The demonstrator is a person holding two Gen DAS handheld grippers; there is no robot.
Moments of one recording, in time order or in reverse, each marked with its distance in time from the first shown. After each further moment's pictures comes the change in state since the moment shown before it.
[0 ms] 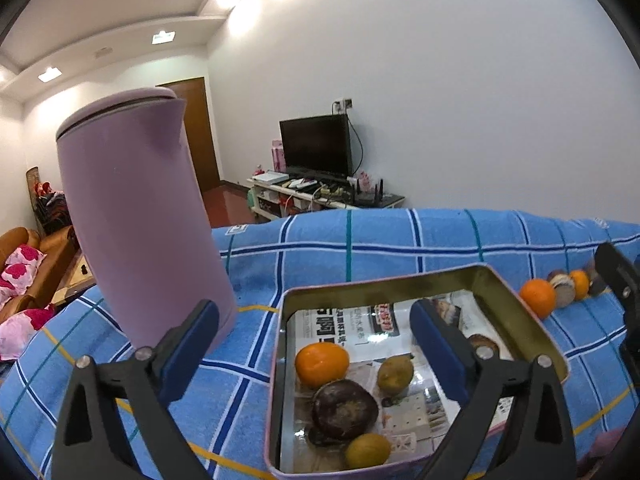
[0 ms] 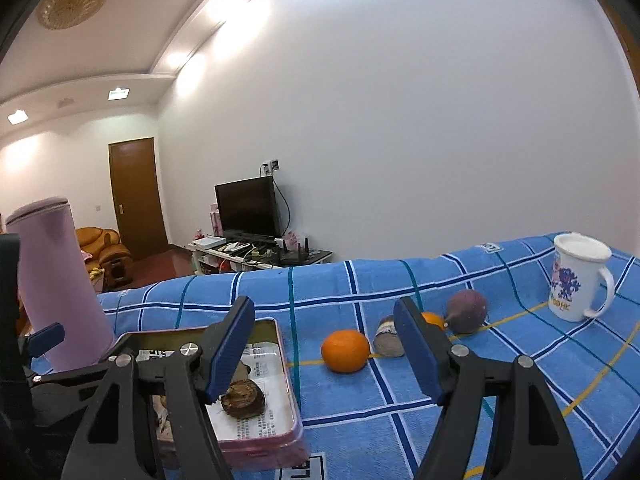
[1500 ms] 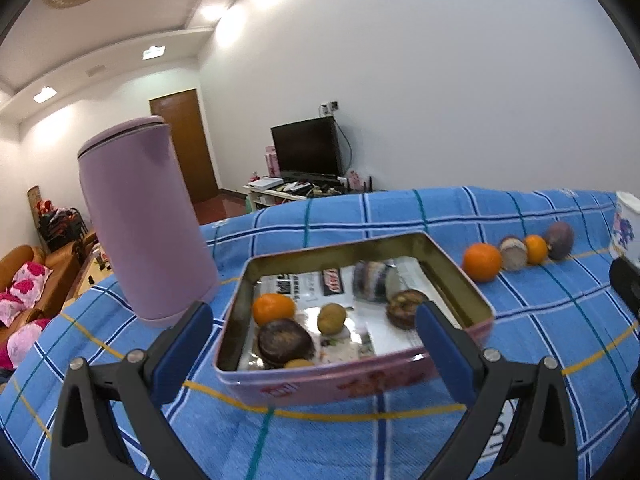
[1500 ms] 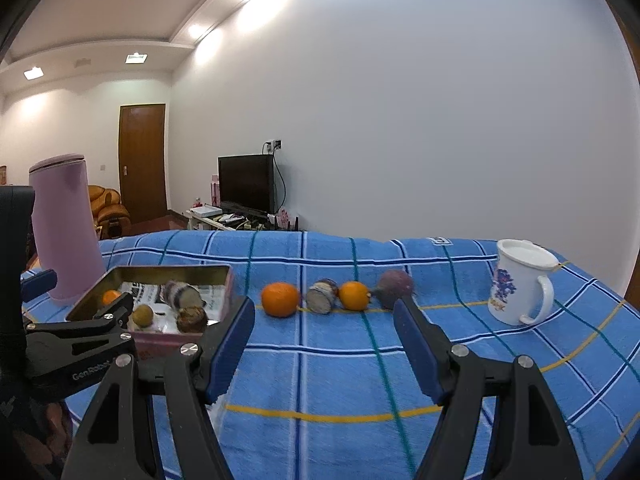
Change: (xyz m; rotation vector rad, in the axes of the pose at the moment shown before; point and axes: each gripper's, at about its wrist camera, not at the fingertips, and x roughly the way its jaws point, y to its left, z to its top) left arm -0.061 -0.054 -0.026 0.078 0.000 0.009; right arm -0.070 -0.072 -0.011 -0.147 0.056 -0.018
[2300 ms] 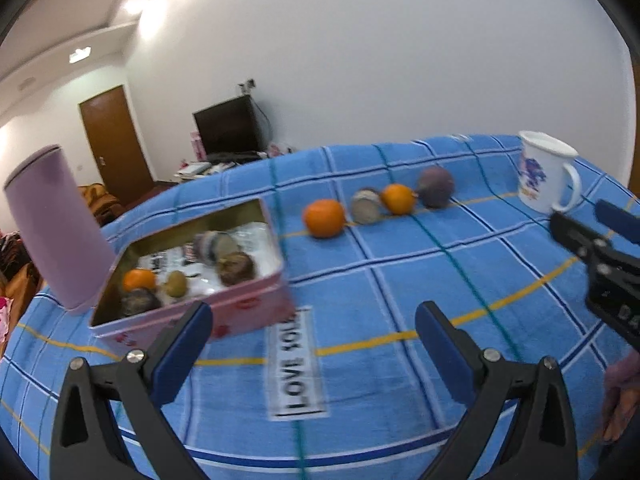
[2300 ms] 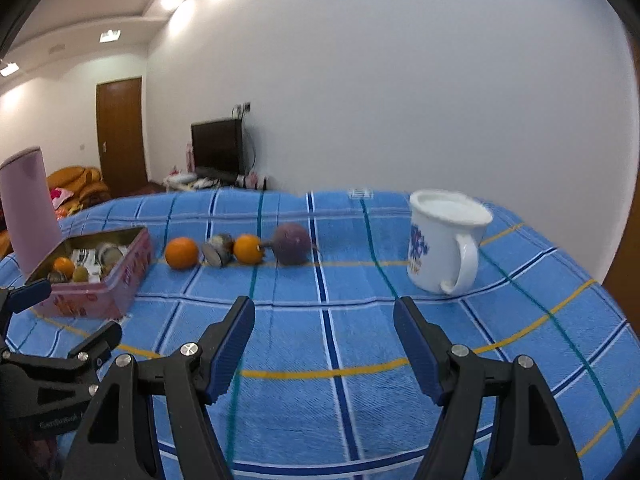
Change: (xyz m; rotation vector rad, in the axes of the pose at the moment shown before) left arm -0.035 -0.117 -0.011 0.133 0.120 -0.223; right arm 0.010 -0.123 -0.013 0.031 0.184 -0.031
